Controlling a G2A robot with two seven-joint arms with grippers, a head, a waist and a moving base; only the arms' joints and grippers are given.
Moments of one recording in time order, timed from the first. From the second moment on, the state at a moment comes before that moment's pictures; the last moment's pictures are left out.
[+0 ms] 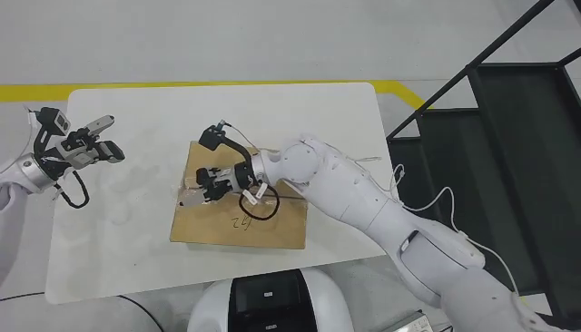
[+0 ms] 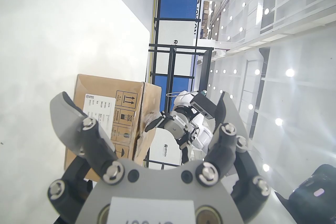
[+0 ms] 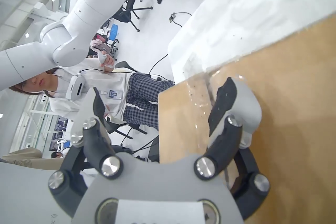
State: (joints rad) left arm 1.00 -0.79 -1.34 -1.07 -0.58 -0.20 -1.12; right arm -0.72 -1.44 0.63 -1.12 -0.01 -0.51 0.86
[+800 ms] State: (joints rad) left arm 0.96 -0.81 -1.33 -1.02 -0.56 -0.22 -1.15; right arm -1.19 -1.25 1.04 -1.56 -0.09 -0.30 0.98
